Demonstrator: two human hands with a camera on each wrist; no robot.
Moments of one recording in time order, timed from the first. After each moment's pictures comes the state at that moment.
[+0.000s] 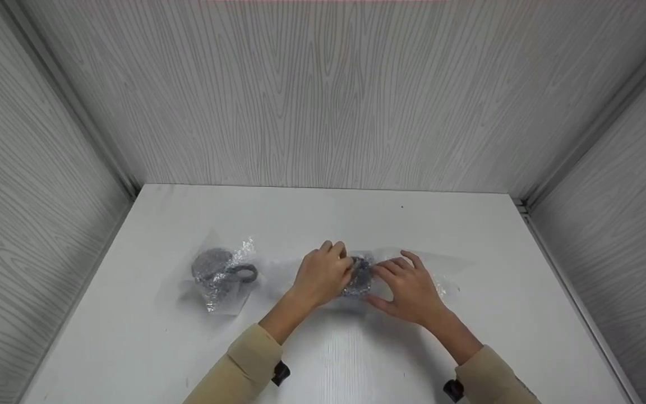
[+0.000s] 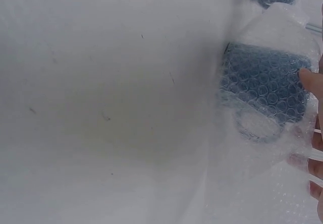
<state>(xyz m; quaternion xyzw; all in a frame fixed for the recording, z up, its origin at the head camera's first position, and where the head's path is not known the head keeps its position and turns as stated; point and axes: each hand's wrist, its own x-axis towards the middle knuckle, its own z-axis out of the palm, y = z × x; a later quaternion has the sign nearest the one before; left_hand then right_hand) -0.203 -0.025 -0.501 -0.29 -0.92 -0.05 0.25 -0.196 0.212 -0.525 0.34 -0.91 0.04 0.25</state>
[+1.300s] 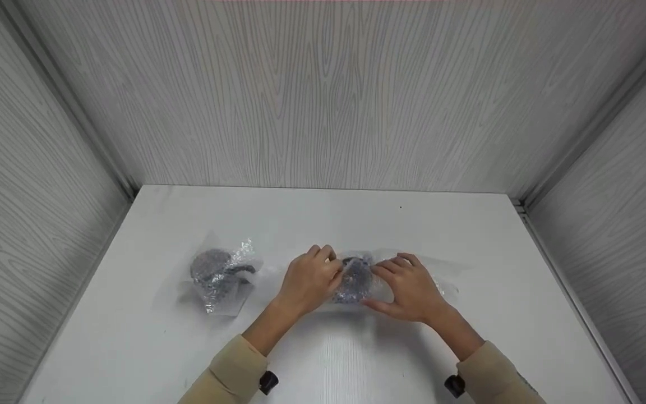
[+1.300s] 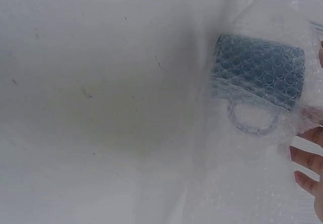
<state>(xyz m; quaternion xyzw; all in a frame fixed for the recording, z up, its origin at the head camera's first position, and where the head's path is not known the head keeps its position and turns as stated) -0.188 -0.044 -0.496 -0.28 -0.91 -0.12 0.28 -0.198 0.215 -0.518 0.35 -0.91 0.05 0.20</state>
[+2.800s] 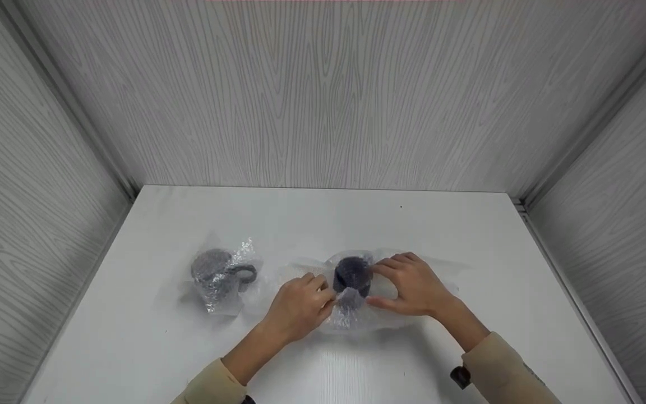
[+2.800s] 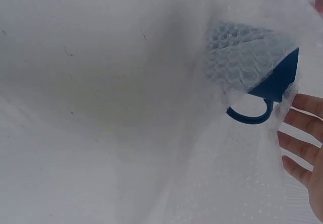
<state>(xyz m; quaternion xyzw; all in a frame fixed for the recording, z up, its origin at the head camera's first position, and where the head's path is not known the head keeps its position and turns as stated) -0.145 -0.066 -0.503 -0.34 -0.89 -0.10 0.28 -0.204 0.221 -0.504 0.38 -0.91 0.07 0.13</state>
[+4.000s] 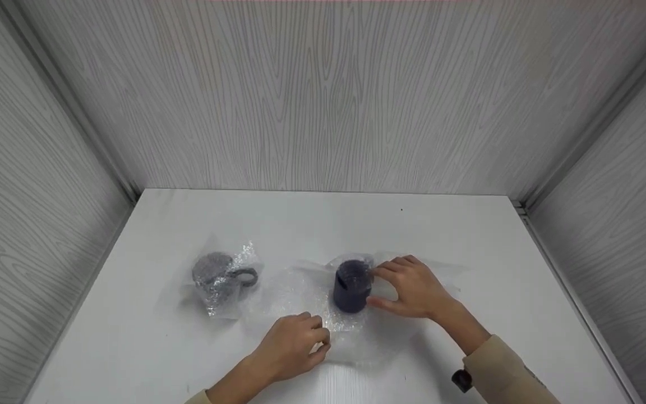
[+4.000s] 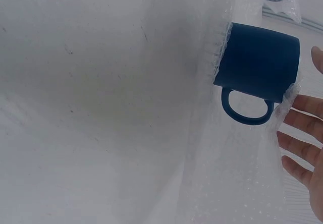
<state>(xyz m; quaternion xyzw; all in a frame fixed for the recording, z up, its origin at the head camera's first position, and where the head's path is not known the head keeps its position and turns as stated) -0.105 -0.083 -0.525 -0.40 -0.88 -0.16 0.19 -0.206 0.219 -0.505 0.39 -0.90 0.06 0.17</state>
